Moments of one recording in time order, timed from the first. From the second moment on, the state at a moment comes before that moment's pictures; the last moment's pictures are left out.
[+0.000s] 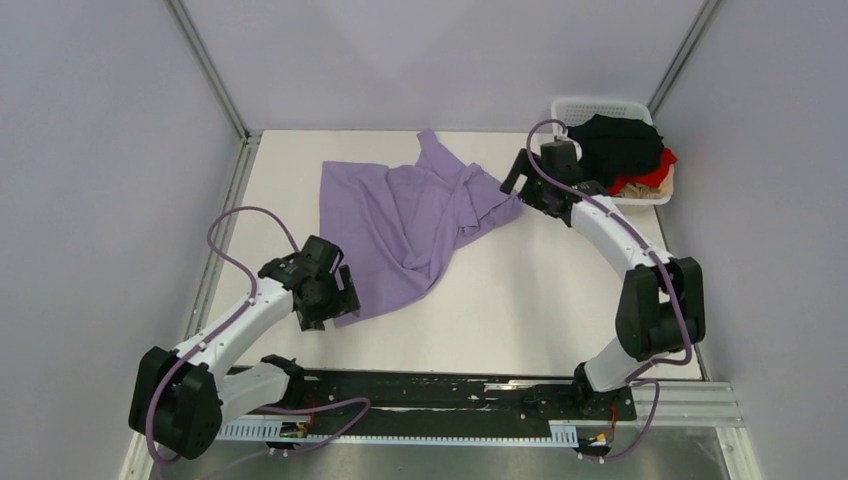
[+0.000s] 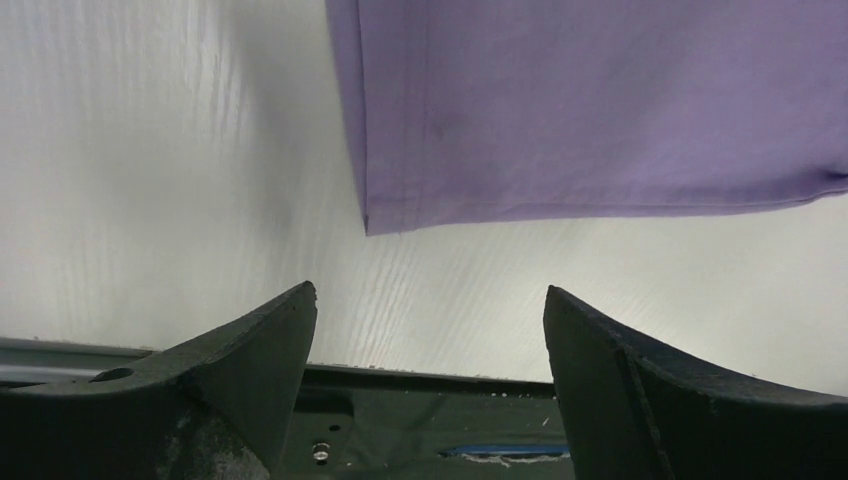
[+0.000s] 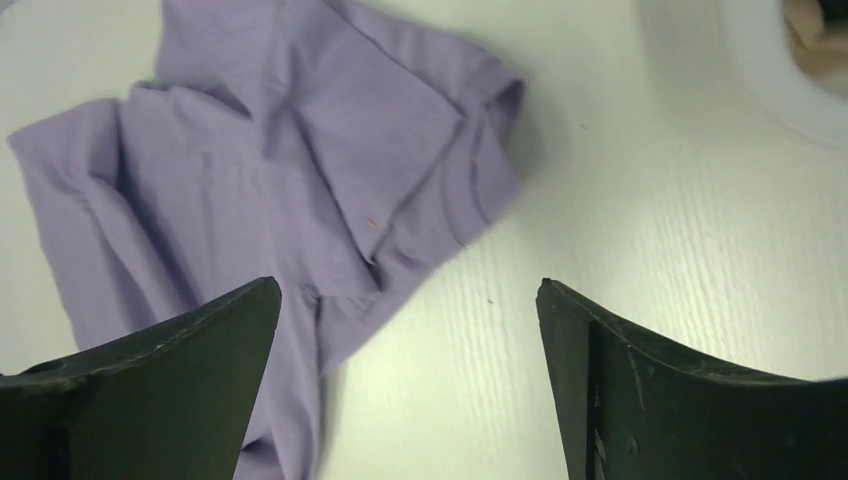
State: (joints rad) left arm -0.38 1.07 0.67 -0.85 -0.02 -0.73; right arm 0.26 1.64 1.31 -0.36 0.05 0.61
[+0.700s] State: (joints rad) left arm -0.41 1.32 0.64 -0.57 -0.09 -0.83; right arm 0.22 1.47 1.03 -0.26 0.06 0.62
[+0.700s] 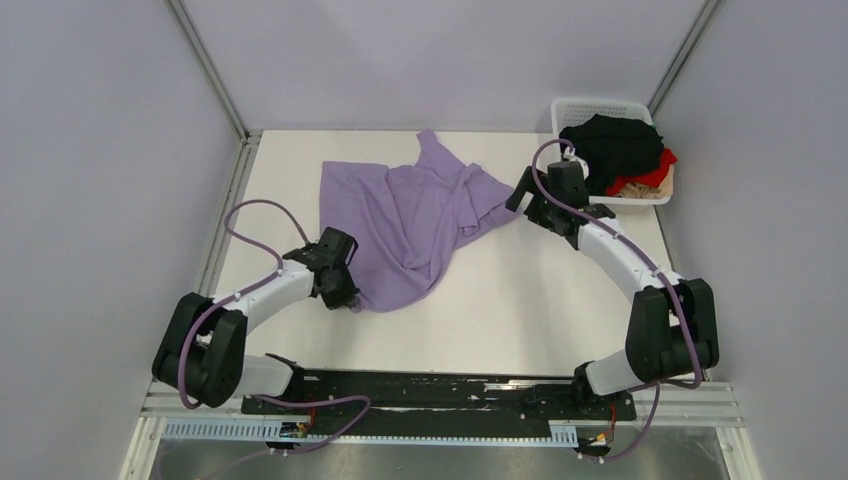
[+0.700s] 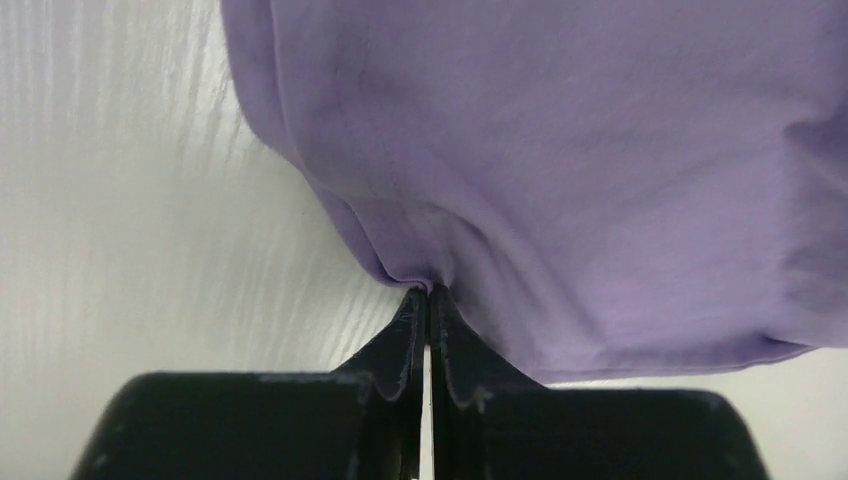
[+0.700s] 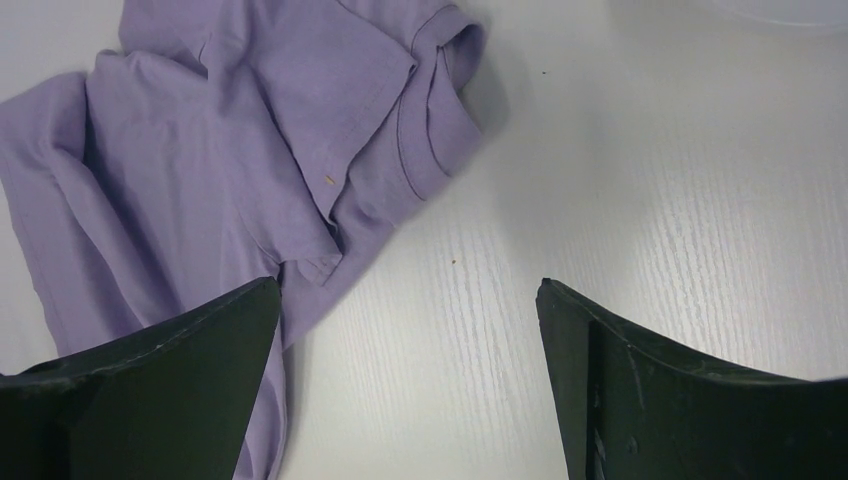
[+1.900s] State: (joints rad) left arm -0.12 1.25 0.71 -0.57 -0.24 -0.68; right arm 0.32 2.02 1.43 -0.24 -0.06 0.57
